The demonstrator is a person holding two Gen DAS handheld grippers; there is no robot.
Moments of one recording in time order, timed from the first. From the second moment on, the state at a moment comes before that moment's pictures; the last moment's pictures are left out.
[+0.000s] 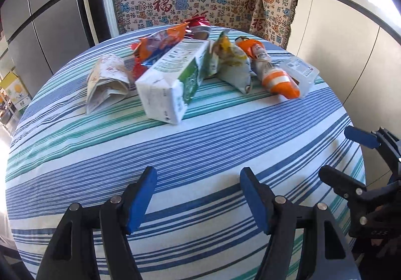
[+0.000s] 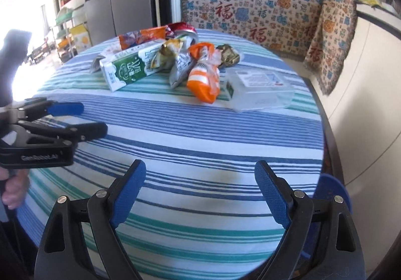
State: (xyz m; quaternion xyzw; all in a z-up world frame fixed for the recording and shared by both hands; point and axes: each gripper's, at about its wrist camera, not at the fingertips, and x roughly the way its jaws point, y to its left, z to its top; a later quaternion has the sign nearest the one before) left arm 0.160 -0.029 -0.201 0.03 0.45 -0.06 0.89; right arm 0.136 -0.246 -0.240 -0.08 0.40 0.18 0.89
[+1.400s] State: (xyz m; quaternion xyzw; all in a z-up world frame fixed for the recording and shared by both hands) left arm 0.141 0.037 -0.163 -0.09 0.47 -0.12 0.87; right arm 0.140 -0.240 -0.249 -0.08 0.40 0.18 0.90
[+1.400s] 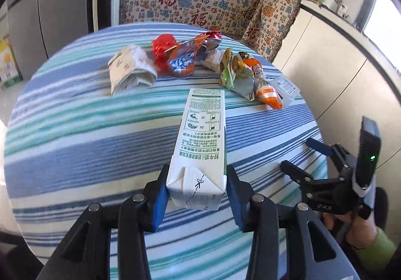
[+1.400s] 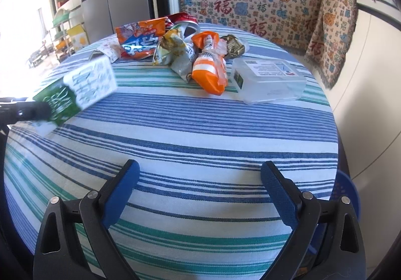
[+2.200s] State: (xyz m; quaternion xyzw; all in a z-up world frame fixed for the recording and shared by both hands) left arm 0.177 0.073 -0.179 -0.05 0.49 -0.18 0.85; right arm 0.139 -0.238 -0.250 -0.08 0.40 0.18 0.90
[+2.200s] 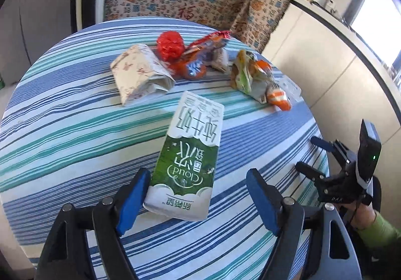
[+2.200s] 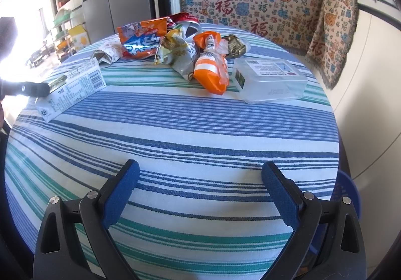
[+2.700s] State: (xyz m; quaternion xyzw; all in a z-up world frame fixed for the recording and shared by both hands) left arm 0.198 0.047 -0.206 0.00 0.46 -0.06 0.88; right arm 0.142 -0.253 -0.248 -0.07 0.40 0.17 0.90
